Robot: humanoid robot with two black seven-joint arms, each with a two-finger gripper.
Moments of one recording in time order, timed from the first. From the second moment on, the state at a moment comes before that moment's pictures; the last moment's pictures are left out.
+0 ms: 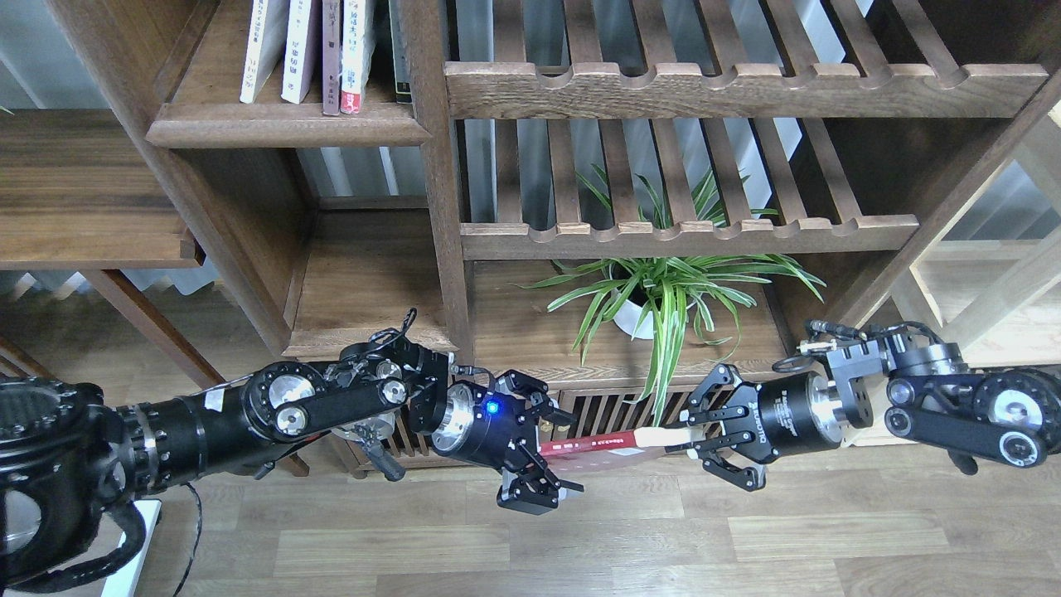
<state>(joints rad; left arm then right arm) -0.96 0.02 0.03 -0.93 0.71 -0.49 0.06 1.04 -0.75 -0.34 1.26 -1.16 0.30 0.49</state>
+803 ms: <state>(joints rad) -0.95 0.02 0.04 -0.92 0.76 -0.49 0.00 1.09 -0.76 -0.28 1.27 -1.08 0.40 0.49</state>
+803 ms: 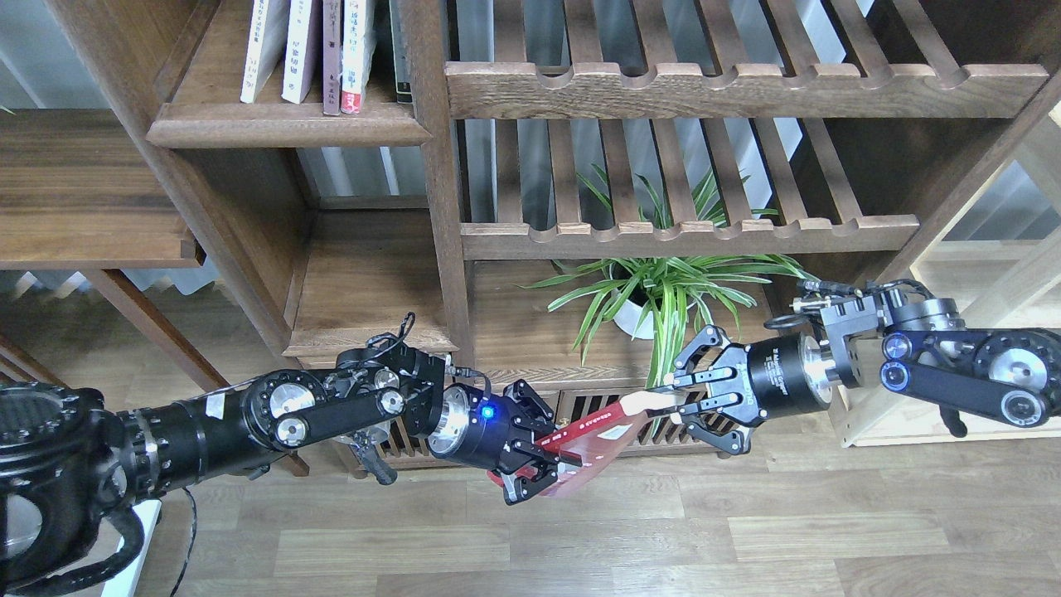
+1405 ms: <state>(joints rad) -0.94 0.06 -0.06 -0.94 0.70 -0.49 -0.04 1.00 -0.81 -0.26 1.00 -0.83 0.48 0.49</state>
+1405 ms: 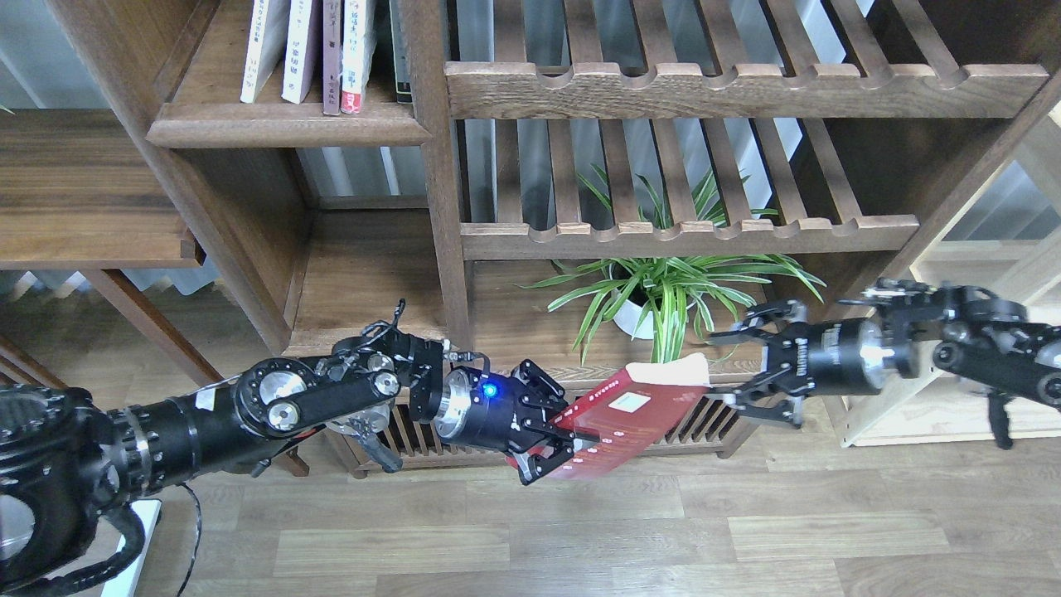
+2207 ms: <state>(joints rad) -0.95 0.38 -0.38 -1.24 0.70 -0.49 -0.02 0.63 -0.85 -0.20 0.61 -0.66 0.37 0.49</state>
